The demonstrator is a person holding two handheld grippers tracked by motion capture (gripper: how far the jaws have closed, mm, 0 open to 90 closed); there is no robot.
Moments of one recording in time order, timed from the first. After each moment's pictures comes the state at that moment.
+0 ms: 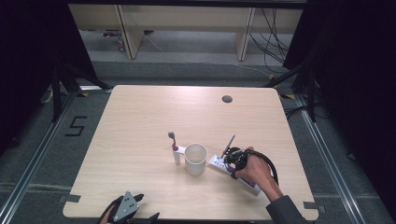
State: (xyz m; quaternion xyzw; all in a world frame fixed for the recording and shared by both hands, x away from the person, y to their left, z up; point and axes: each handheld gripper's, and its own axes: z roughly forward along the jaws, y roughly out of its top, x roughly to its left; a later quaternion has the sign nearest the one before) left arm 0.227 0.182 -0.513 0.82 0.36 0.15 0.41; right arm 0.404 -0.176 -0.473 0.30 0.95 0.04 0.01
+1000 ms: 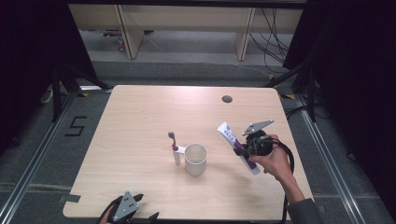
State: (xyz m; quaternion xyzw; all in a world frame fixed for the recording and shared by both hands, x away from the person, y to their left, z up) left arm 0.228 0.181 -0.514 0.81 0.37 0.16 0.43; right arm 0.405 -0.226 -0.412 0.34 0.88 0.32 0.10
